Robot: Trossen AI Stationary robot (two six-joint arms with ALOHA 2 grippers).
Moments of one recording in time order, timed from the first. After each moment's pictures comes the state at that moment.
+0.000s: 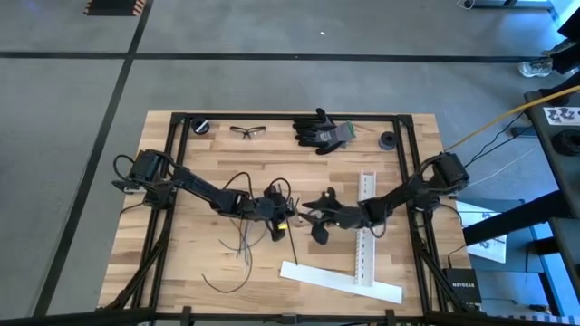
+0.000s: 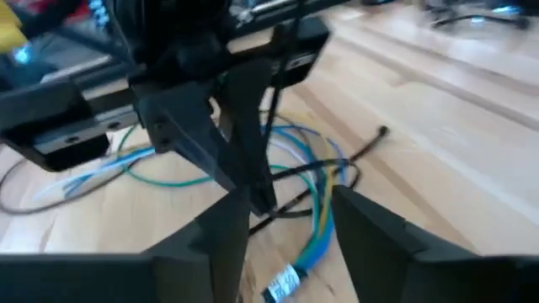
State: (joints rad) left arm -0.19 1.84 0.83 0.44 -0.29 -0.33; right arm 0.33 1.78 0.55 0.82 0.52 0.47
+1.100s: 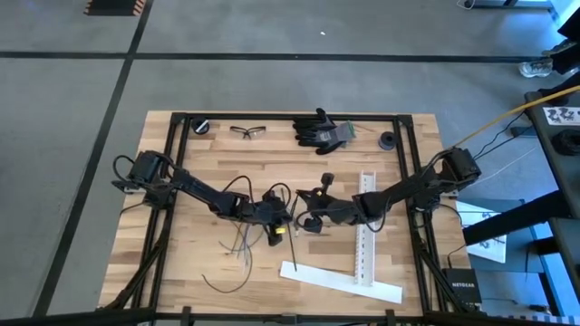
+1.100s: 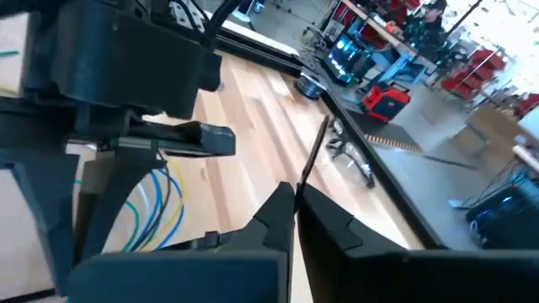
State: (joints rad) left arm -0.23 1.84 0.82 0.39 -0.25 -0.37; right arm 0.29 1.66 0.73 0.54 0.75 -0.22
